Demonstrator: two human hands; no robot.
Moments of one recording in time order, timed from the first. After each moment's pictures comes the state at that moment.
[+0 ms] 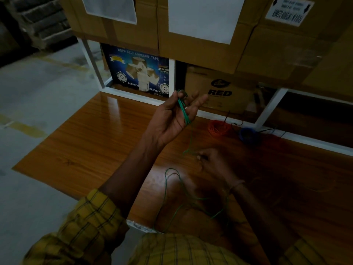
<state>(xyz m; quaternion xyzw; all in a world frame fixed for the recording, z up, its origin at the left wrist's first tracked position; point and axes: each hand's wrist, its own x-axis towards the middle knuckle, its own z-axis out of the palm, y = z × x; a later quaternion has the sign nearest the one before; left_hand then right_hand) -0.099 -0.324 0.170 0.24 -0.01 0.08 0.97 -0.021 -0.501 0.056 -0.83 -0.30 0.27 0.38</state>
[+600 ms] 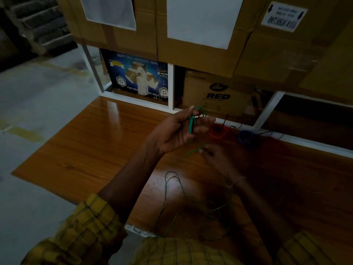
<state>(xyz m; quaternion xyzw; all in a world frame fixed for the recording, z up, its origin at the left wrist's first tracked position) -0.107 -0.334 0.173 0.37 0.00 -0.05 0.93 -0.010 -0.505 0.077 -0.82 -0.31 0.24 0.41</state>
